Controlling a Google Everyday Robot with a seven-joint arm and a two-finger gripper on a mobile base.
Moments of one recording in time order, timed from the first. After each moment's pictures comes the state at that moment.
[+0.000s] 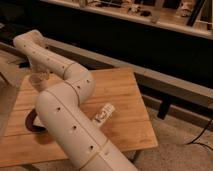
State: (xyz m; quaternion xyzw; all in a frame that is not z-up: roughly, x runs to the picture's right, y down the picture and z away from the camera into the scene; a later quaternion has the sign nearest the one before) arm -0.359 -0.063 0.873 -0.28 0.13 0.50 0.81
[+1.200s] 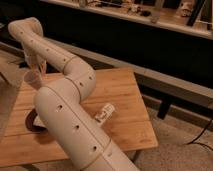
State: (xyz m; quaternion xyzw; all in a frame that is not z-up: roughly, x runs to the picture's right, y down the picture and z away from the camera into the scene) arm -0.351 -0.091 0.789 -0.33 0.12 0.48 0.80
